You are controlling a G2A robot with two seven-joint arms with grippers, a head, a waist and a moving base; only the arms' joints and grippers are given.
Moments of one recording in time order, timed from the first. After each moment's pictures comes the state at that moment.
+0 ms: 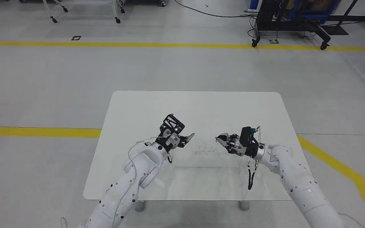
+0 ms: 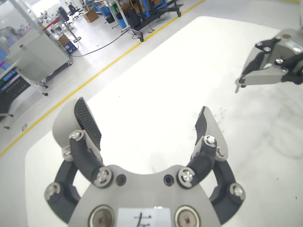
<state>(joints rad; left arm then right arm) 1.32 -1.27 -1.04 -1.64 1.41 -0.14 -0.17 -1.23 -1.07 1.18 -1.14 -1.31 -0.99 -0.41</state>
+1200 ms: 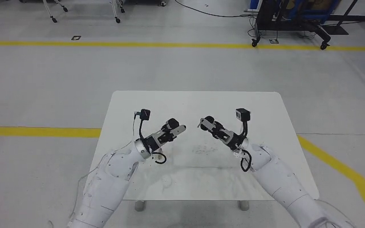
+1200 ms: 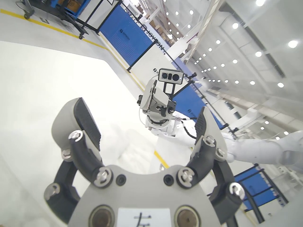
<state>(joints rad) 1.26 -1.27 -1.17 -1.45 0.05 -0.60 -0.55 -1.12 -1.13 0.93 -1.16 0.13 -1.01 0.28</state>
